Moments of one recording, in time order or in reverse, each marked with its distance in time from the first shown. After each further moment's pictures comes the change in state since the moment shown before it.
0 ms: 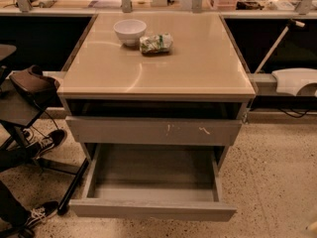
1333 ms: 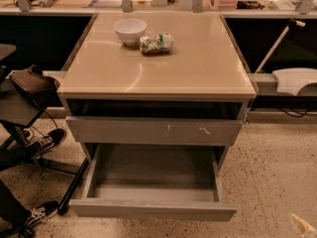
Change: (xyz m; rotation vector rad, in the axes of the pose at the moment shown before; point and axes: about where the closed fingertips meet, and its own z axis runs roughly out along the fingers) arm 0.120 0.153 0.190 -0.238 0.007 0.283
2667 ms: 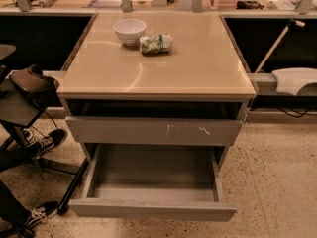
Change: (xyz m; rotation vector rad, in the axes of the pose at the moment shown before) arm 0.041 0.057 0.183 -0.195 -0.029 -0.029
